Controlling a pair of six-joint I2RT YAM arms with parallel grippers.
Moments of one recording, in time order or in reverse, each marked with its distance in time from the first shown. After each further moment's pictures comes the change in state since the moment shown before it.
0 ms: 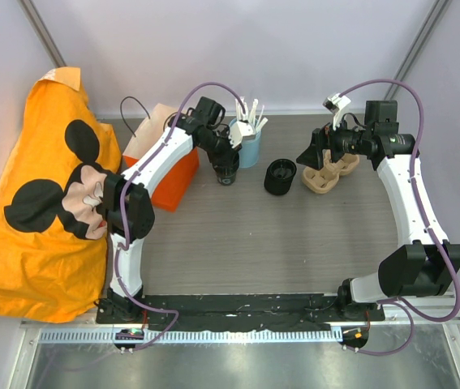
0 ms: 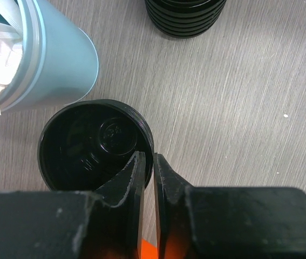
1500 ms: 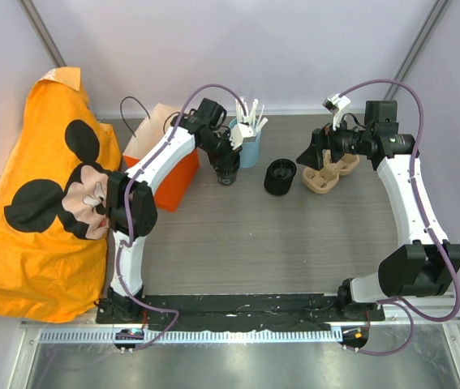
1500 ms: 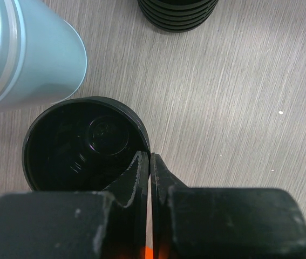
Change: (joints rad) left arm 0.000 0.038 0.026 -0.040 0.014 0.000; right arm 0.000 0.000 -0.002 0.000 0.000 -0.004
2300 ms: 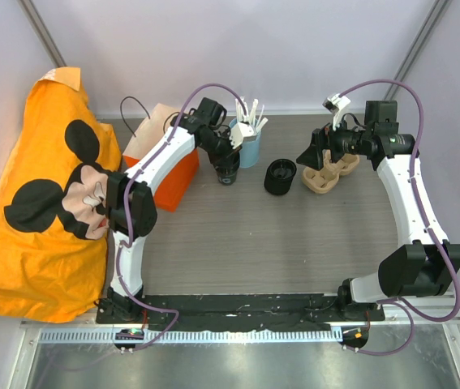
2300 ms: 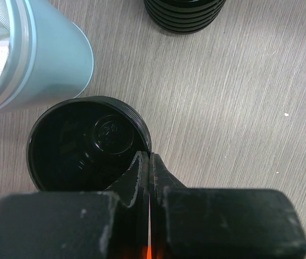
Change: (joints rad) left arm 0.000 -0.003 0.000 0.015 -0.013 0.000; right arm 0.000 0.000 0.000 0.000 0.000 0.000
